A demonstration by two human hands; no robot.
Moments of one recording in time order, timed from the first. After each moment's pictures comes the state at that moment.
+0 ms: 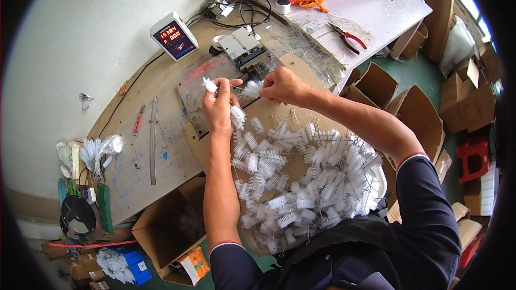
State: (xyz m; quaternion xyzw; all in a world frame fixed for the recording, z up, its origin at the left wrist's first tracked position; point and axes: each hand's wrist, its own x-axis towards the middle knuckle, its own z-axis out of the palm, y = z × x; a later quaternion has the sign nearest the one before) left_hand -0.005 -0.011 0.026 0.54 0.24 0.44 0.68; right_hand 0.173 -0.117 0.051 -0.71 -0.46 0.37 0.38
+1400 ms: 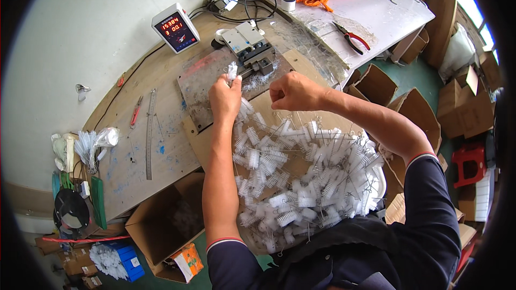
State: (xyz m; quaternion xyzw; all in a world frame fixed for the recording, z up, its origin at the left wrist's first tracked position) left_hand 0.005 0.017 0.003 0.80 0.41 0.35 0.28; right_hand 0.172 -0.143 0.064 -0.65 -0.67 0.25 0.28
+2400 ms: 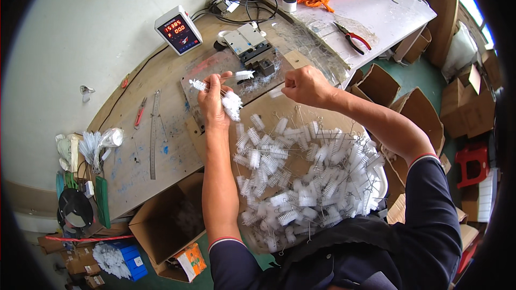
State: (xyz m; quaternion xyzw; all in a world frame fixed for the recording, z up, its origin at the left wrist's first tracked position) left_hand -0.015 0.024 0.005 0.44 0.21 0.47 0.73; right_hand 0.189 -0.155 0.047 -0.72 -0.61 0.09 0.32
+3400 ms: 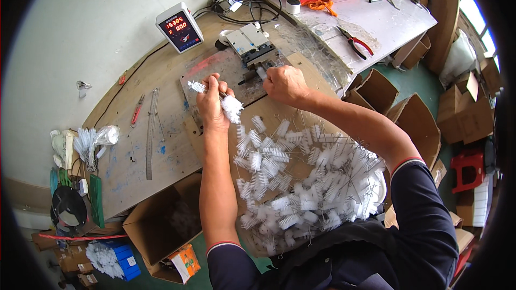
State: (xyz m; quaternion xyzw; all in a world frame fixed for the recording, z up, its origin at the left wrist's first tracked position) left_hand -0.022 0.023 0.007 0.39 0.21 0.46 0.77; right_hand 0.160 -0.093 0.027 -0.77 -0.57 0.02 0.29
